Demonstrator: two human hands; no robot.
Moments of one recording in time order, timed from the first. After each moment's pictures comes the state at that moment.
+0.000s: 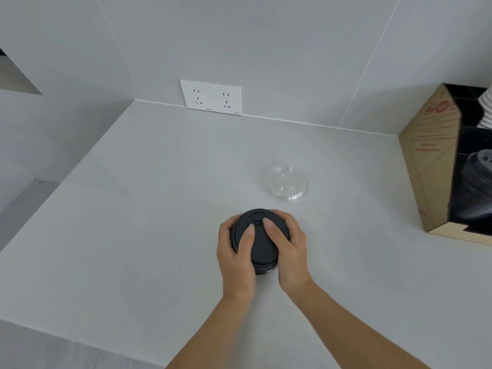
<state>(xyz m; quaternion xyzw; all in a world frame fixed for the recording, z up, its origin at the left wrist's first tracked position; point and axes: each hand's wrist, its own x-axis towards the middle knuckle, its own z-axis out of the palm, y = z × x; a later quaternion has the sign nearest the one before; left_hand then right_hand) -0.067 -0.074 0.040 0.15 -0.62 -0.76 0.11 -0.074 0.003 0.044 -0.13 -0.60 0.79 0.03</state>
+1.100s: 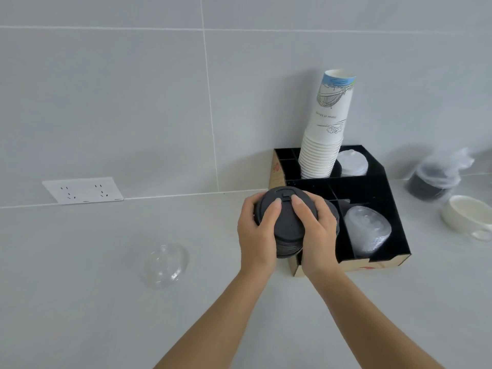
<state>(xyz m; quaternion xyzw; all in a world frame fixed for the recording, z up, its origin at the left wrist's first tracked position) -0.129 0.188 0.160 -0.07 -0.58 -0.81 -0.04 -0.097 0.261 0.166 -0.17 -0.60 0.73 0.29</state>
